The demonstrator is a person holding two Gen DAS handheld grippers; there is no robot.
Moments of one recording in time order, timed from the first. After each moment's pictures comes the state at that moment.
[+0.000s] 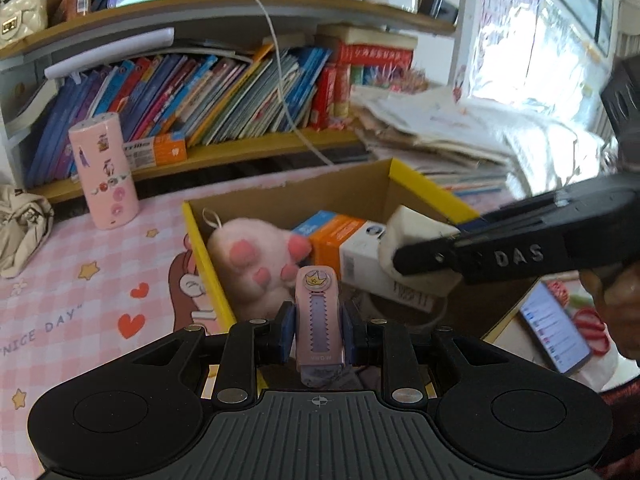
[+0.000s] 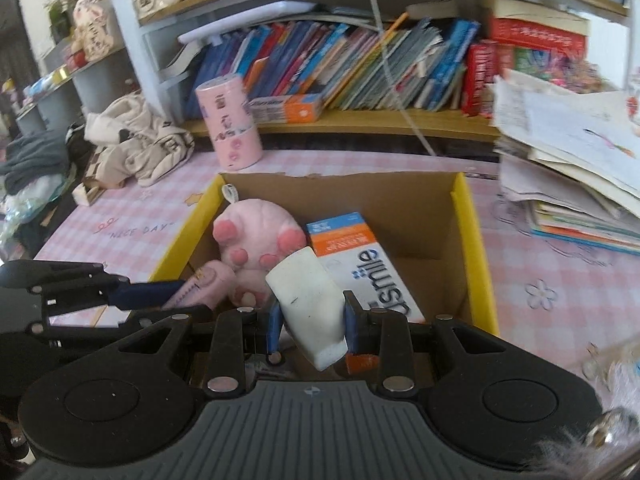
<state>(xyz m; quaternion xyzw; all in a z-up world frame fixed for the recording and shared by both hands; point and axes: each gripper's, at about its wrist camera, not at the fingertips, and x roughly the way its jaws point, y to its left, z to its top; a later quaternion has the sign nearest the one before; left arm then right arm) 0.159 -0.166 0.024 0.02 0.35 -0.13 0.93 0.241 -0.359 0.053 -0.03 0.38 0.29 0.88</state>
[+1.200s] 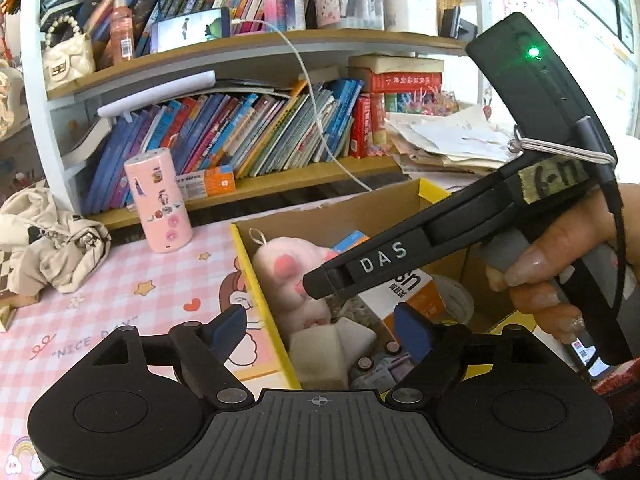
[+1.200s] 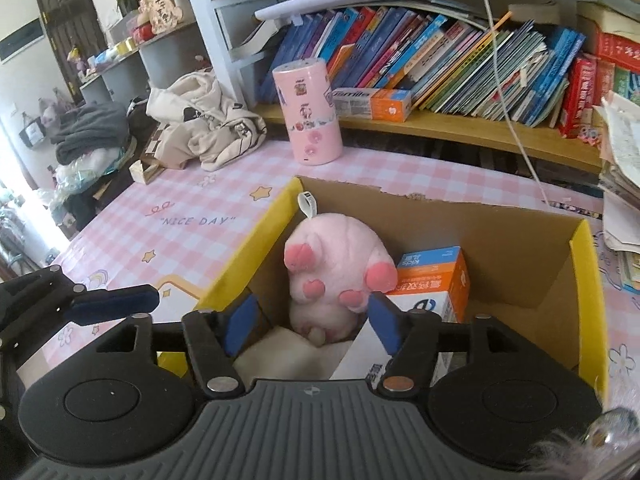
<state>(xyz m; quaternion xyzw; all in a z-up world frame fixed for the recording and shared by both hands) 0.124 -0.180 0.038 0.05 0.29 -0.06 0.95 0.266 -0.308 0.046 -0.04 0.37 0.39 0.84</state>
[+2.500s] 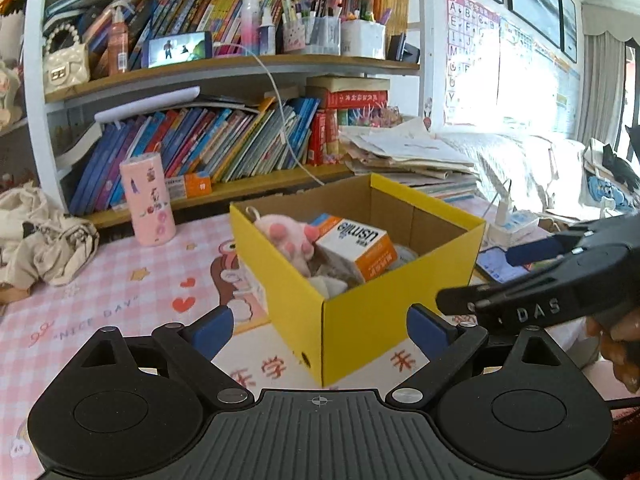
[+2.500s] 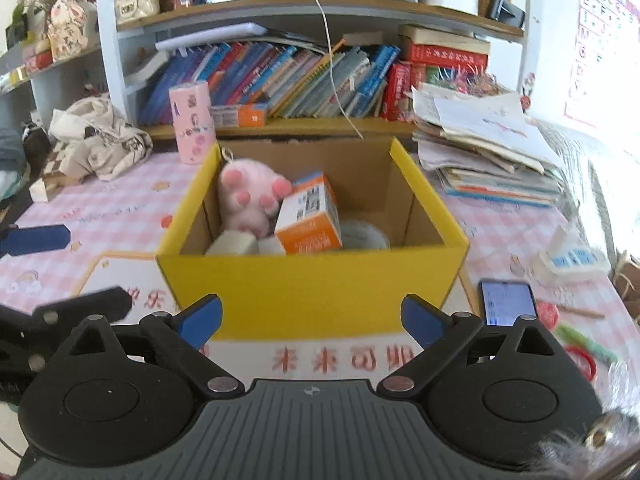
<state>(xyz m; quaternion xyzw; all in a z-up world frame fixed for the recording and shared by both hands) 0.033 -0.121 0.038 0.04 0.26 -0.14 0.95 0.077 -0.342 0.047 -0.04 0.33 0.14 0.93</state>
